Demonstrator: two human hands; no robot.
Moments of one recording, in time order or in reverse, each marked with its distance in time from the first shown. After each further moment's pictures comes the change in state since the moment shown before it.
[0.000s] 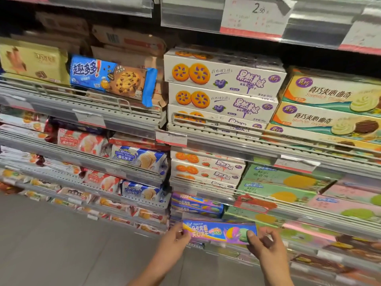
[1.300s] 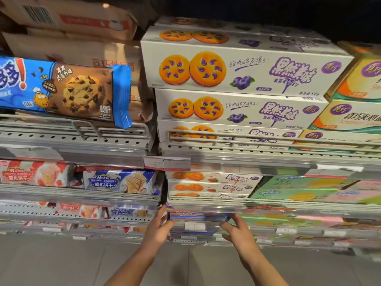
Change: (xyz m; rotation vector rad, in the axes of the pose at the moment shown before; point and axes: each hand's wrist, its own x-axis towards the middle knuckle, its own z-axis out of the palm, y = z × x) left_hand 0.132 0.009 -0.079 -0.005 -0.011 -0.007; right_hand 0.078 0.023 0.124 -0.156 -0.105 0.192
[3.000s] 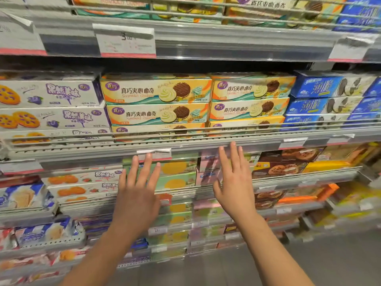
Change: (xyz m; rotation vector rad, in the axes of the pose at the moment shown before) left_hand -0.151 0.188 0.245 1.377 0.364 0.925; right_hand -0.094 -0.089 -0.327 -1.016 0.680 -0.833
